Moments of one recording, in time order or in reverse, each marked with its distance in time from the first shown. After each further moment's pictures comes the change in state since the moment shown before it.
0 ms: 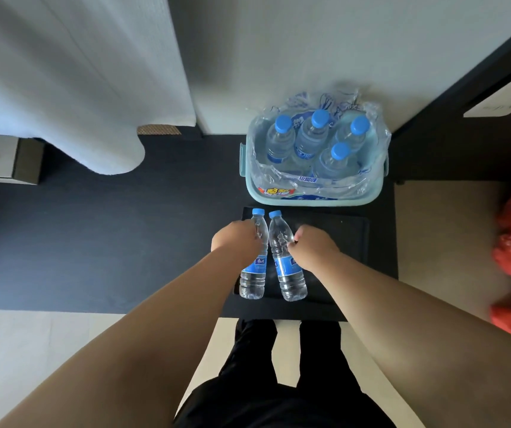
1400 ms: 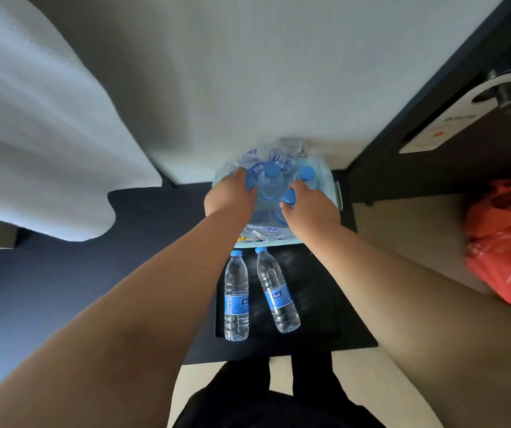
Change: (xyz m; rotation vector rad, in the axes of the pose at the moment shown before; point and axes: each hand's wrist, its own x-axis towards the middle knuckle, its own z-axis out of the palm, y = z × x) left_hand 0.061 0.101 -0.135 -0.123 0.411 0.101; right_hand 0.014 -0.012 -0.154 -0.014 0.471 -0.159
